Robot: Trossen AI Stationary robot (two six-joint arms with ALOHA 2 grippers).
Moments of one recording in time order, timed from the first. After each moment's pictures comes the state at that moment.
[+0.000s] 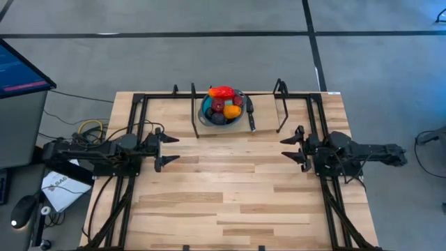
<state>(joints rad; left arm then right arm) 0.03 0.22 0.01 0.08 -0.12 -0.11 -0.01 0.00 0.01 0.08 0.00 0.13</state>
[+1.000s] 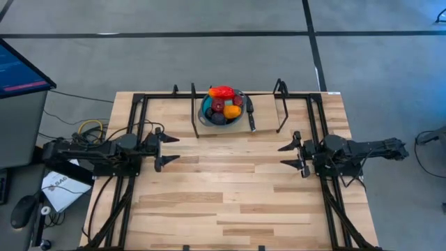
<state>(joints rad) 0.03 0.22 0.01 0.10 -0.12 -0.11 0.08 0.06 0.01 0.01 0.00 0.06</state>
